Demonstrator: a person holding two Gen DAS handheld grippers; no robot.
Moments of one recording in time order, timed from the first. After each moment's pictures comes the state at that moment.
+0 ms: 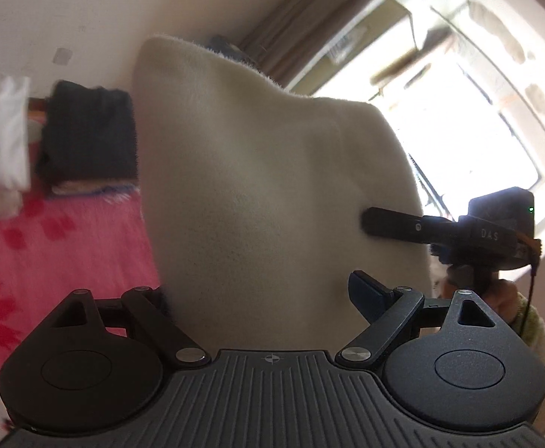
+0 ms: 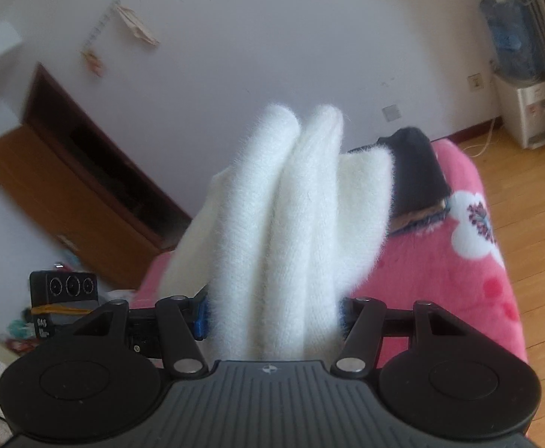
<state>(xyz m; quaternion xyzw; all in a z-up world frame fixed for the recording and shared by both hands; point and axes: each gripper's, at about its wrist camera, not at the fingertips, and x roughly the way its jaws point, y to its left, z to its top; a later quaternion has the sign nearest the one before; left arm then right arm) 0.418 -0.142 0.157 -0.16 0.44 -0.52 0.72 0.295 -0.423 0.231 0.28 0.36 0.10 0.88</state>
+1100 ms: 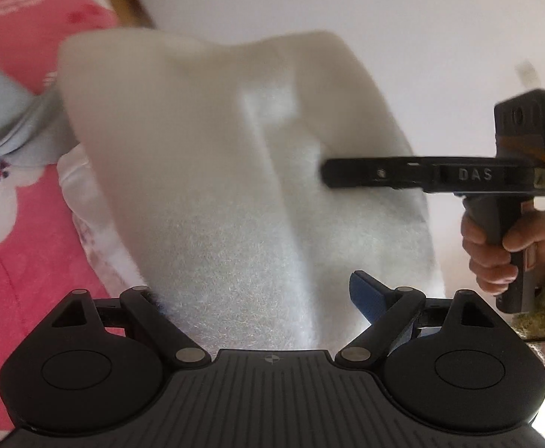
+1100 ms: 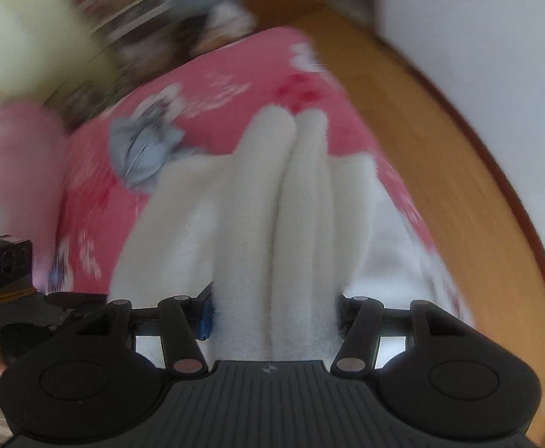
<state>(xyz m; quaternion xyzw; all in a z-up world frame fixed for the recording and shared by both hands) 0.595 -0.103 0.049 -0.45 0.33 0.03 0.83 0.807 -0.130 0.189 -0.22 0.51 0.52 0.64</state>
